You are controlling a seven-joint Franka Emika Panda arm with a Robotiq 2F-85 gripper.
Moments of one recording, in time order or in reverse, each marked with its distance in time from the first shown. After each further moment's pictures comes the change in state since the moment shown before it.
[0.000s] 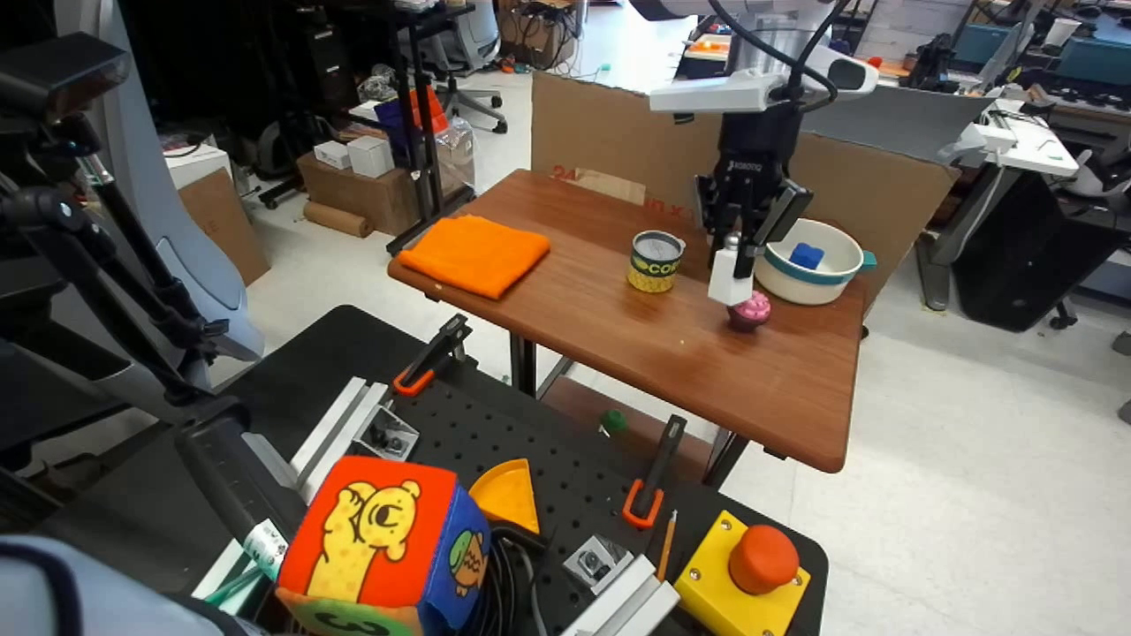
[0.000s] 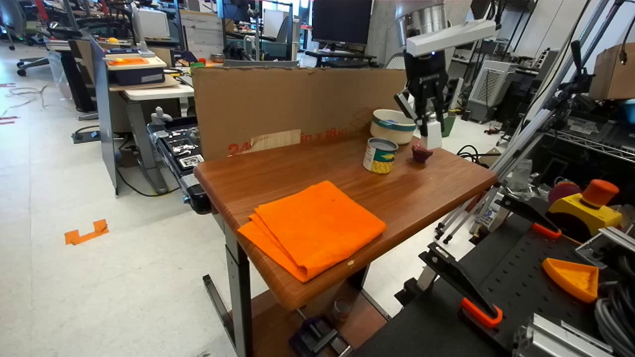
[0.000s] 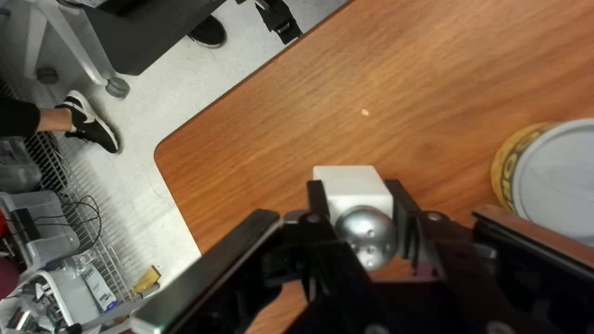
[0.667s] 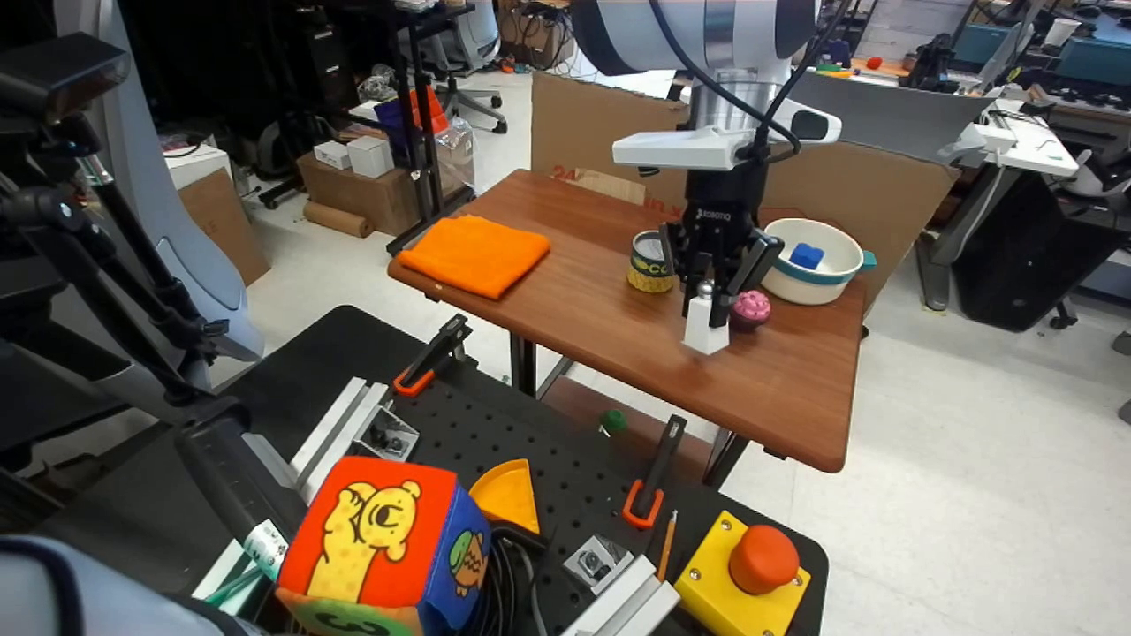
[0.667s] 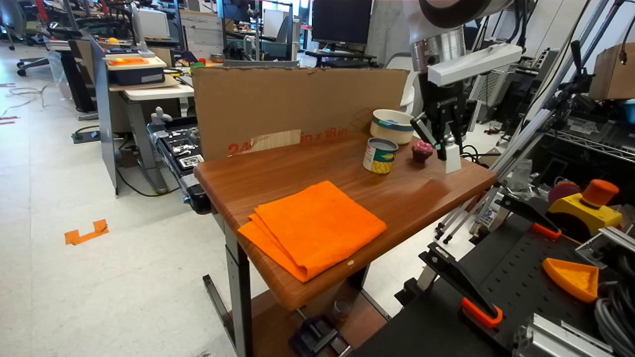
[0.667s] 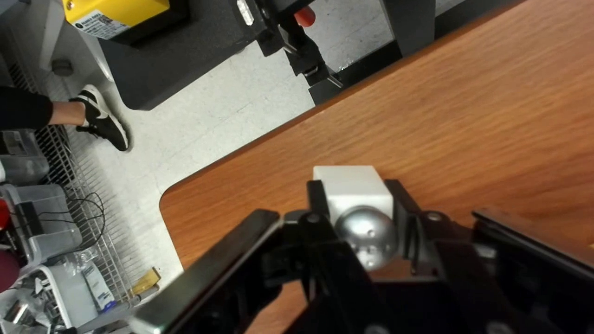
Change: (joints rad) arm 0.023 -0.069 -0.009 -0.216 -0.066 0.130 0.006
